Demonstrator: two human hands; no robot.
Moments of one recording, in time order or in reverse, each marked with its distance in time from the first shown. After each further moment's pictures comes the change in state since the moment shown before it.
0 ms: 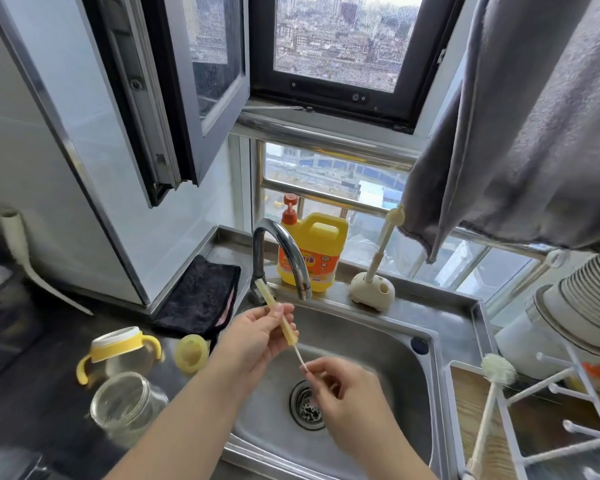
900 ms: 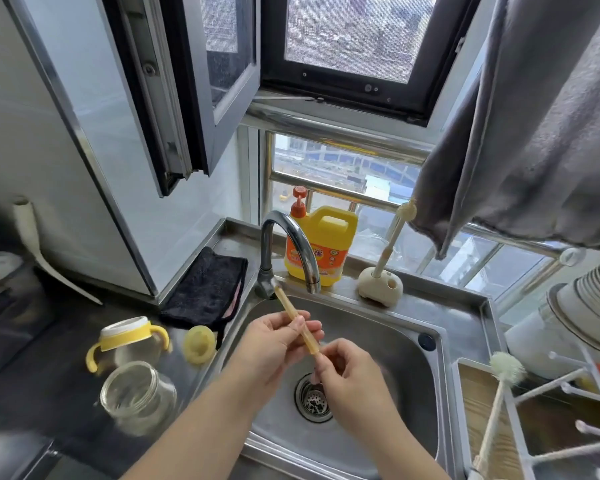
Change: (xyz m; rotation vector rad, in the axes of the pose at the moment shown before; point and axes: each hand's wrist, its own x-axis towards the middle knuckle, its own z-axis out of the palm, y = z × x) left_hand -0.007 -0.015 -0.002 0.005 -0.026 -0.015; right_hand 0.013 -0.005 0.009 0.088 -0.005 0.182
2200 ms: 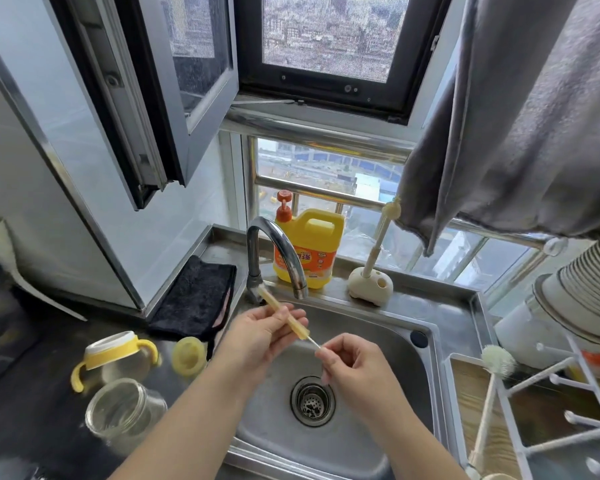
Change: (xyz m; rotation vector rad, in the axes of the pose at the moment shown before) left_hand 0.018 0.013 0.006 -0.015 0.013 -0.029; right_hand 0.012 0.006 -0.022 0.182 -0.023 -0.018
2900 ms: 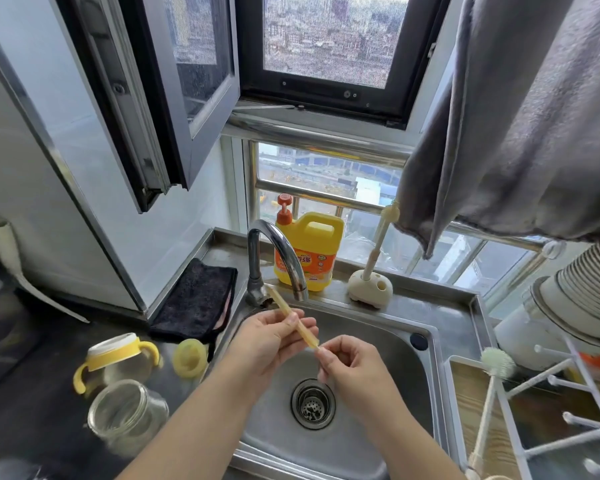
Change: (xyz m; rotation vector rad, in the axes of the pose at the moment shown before) left_hand -0.006 -0.004 0.006 0.070 -0.057 -0.026; right_hand -0.001 -0.003 0.001 0.034 -0.015 0.034
